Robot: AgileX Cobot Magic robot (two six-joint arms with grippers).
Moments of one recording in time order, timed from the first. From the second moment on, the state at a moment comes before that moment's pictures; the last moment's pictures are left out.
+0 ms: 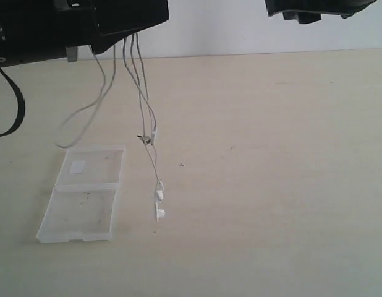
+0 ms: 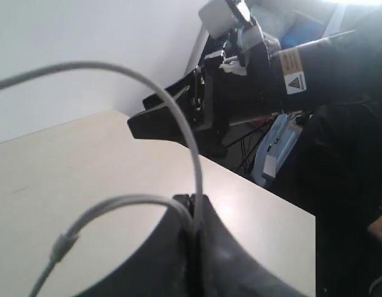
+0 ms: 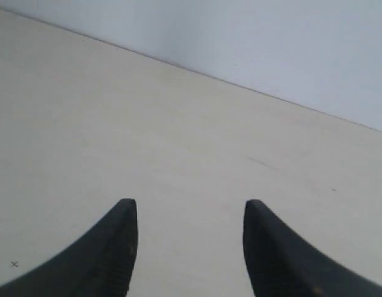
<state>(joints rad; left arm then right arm) -0.30 1.32 -0.80 1.21 -0.82 -1.36 0.46 1.39 -1.15 -0.34 0.56 0.29</state>
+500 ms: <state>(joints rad) -0.30 1.23 -0.81 1.36 -0.71 -1.38 0.46 1.30 -0.85 0.46 0.17 -0.57</state>
